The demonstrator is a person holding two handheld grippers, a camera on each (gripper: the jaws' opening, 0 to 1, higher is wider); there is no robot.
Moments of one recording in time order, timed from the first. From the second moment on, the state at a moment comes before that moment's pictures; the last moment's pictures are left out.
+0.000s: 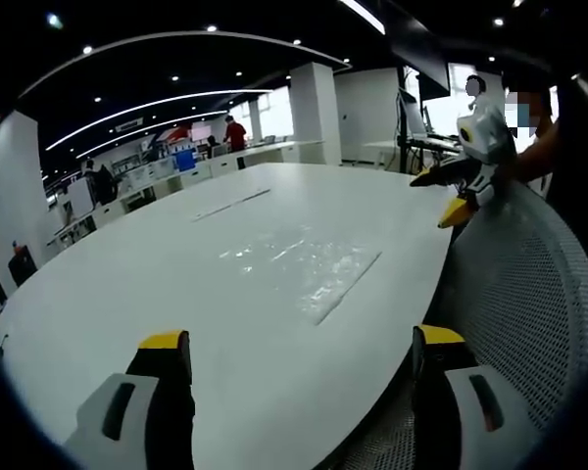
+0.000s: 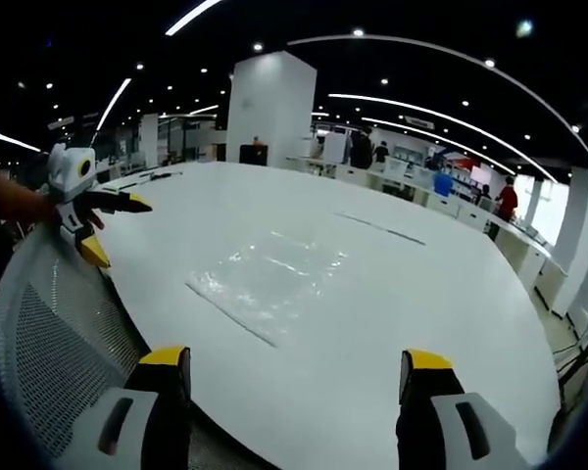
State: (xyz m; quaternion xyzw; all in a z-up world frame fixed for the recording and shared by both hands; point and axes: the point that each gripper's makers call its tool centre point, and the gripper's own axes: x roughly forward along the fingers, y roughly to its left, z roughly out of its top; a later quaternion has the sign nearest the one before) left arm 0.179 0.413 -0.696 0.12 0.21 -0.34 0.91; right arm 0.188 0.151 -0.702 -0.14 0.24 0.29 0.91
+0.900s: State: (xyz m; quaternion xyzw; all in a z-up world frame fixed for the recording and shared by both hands) left arm 0.180 0.415 -0.699 0.12 0.21 -0.34 0.91; right arm 0.230 0.152 -0.679 -0.25 0.25 0.36 0.86
